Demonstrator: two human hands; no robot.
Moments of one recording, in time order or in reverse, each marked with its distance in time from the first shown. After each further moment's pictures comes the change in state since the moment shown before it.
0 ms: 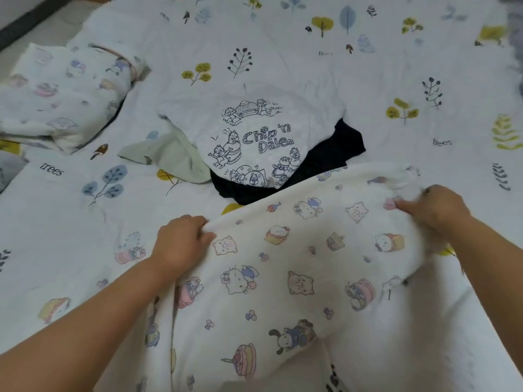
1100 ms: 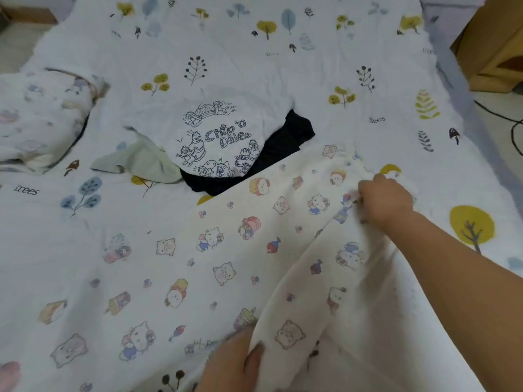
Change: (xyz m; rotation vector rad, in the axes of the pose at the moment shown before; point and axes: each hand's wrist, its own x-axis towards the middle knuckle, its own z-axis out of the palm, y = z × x) left_hand -0.205 0.081 0.017 -0.256 -0.510 0.128; right_hand -0.089 0.024 -0.008 -0.563 0.083 -0.287
